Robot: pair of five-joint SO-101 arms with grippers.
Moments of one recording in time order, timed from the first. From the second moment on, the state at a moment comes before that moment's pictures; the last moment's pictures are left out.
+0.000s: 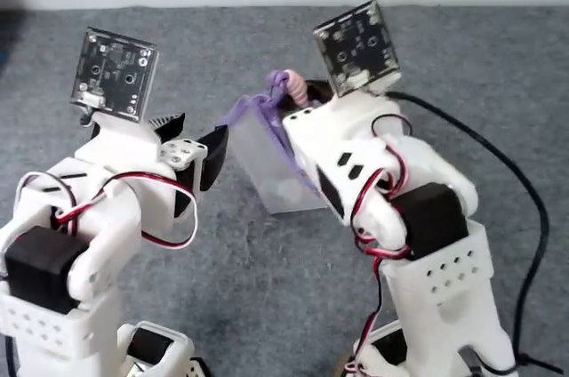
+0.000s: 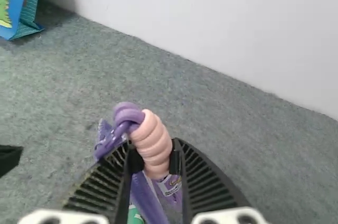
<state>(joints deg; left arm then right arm) 13.5 -40.1 -3.4 92.7 7.9 -27.8 -35.8 4.0 66.6 3.8</state>
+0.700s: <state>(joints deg) 11.3 -40.1 -3.3 97.1 -4.6 -32.0 -37.5 6.2 66.9 4.4</state>
